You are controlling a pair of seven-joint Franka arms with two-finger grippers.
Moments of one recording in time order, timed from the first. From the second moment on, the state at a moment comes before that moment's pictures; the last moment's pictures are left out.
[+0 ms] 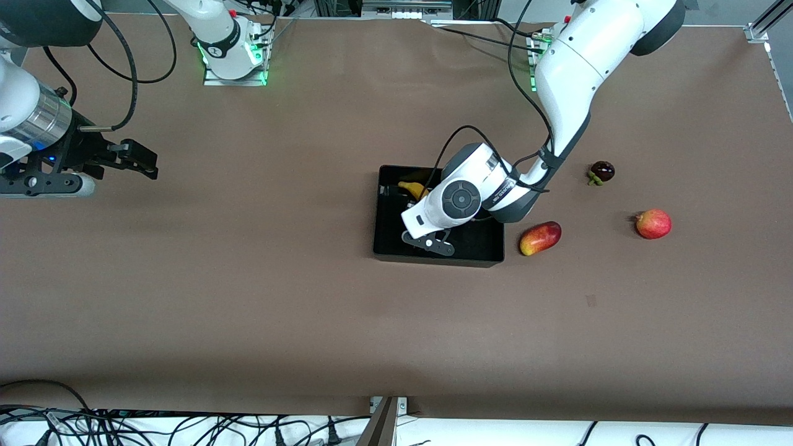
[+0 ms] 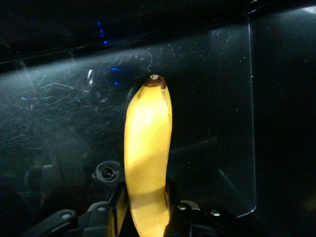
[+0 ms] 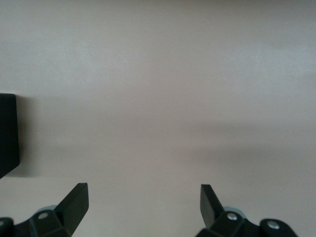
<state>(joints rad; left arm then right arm) -0.28 0.84 -0.44 -1.48 0.07 2.14 -0.38 0.10 0.14 0.03 -1.48 -0.02 1.58 0.12</state>
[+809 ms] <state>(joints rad) -0.07 0.55 -0.42 -1.40 0.09 1.77 -0.38 0.10 0.14 0.03 -1.48 -0.02 1.58 0.12</state>
